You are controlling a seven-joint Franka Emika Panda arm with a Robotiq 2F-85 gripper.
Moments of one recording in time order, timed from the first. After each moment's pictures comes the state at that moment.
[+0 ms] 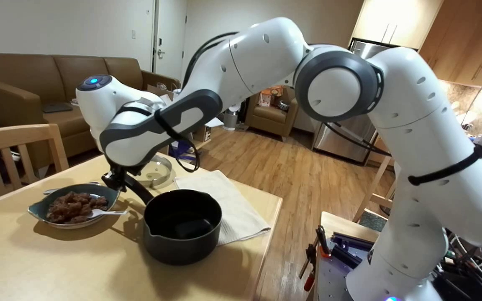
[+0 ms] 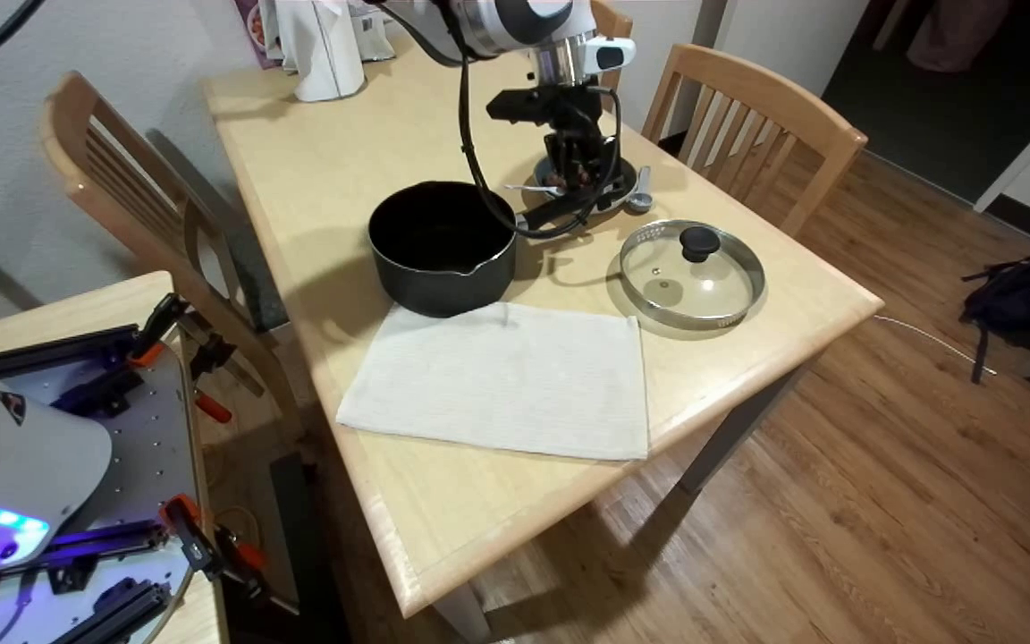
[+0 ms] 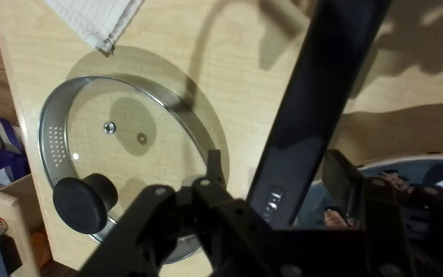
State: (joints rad) arm 0.25 0.85 -0.13 -1.36 -0.36 2.20 0.31
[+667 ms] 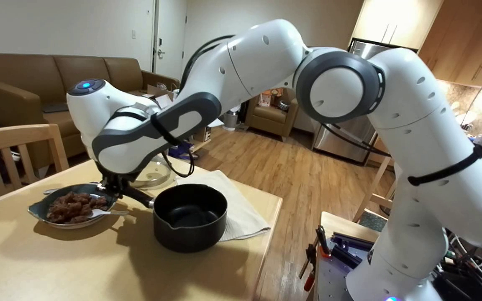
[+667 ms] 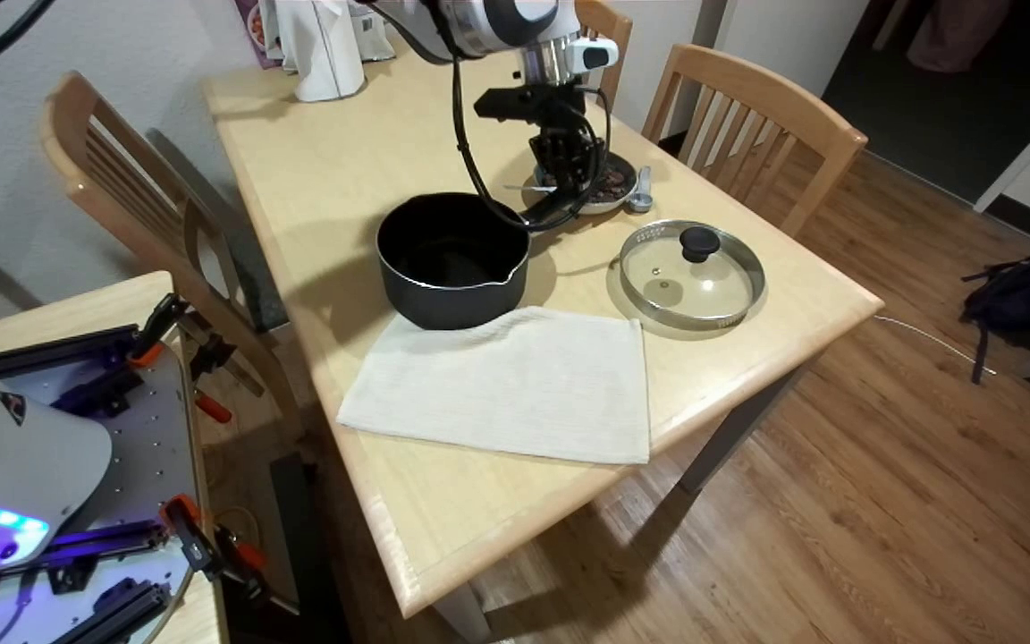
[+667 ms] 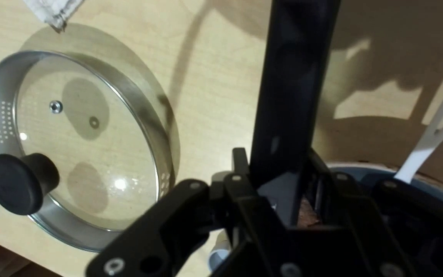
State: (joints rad) arm 0.25 0.86 -0.08 -1.36 -0.35 2.21 0.22
